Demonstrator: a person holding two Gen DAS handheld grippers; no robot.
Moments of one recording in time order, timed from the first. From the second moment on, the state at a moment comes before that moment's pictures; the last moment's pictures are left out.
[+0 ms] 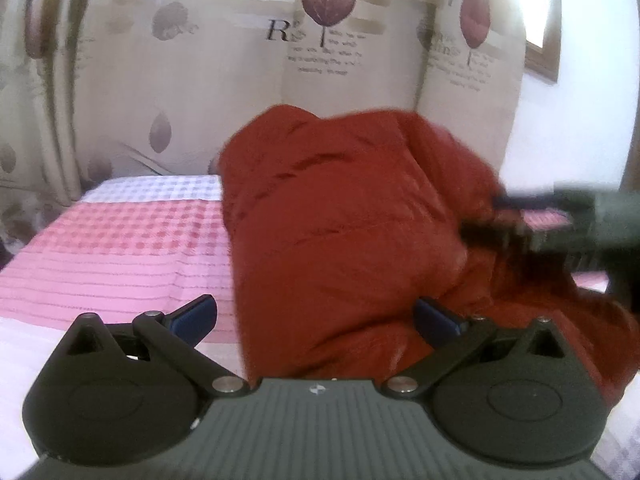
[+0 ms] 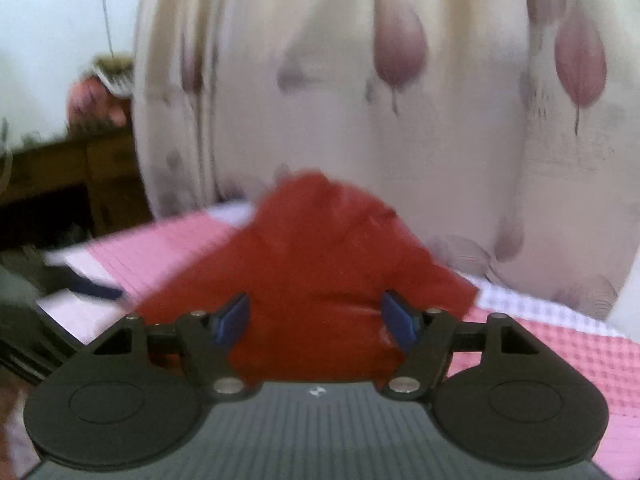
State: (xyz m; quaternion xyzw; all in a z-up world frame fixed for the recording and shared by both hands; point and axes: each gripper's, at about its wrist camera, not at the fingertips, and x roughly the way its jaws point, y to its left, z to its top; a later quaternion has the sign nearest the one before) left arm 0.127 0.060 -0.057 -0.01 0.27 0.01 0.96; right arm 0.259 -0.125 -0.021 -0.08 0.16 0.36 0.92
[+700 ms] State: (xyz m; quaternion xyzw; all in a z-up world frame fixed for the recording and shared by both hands) left arm 0.108 -0.005 -0.046 0.15 0.20 0.07 0.97; right arm 0.286 -0.177 -0.095 0.06 0.20 0.35 0.91
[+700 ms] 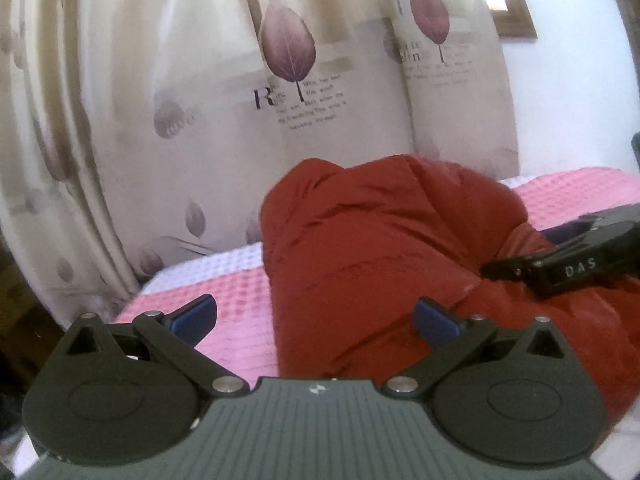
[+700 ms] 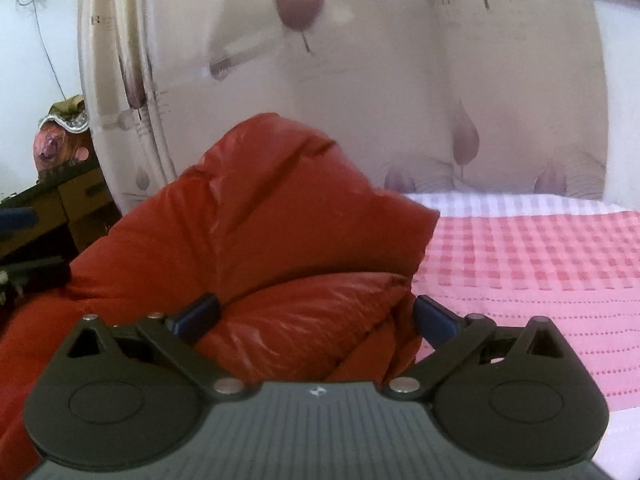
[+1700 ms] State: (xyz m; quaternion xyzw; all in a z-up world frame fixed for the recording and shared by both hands) left arm 0.081 -0.001 -0.013 0.09 0.16 0.07 0.98; right arm 0.127 -0.197 -0.047 0.06 0.05 0.32 0.94
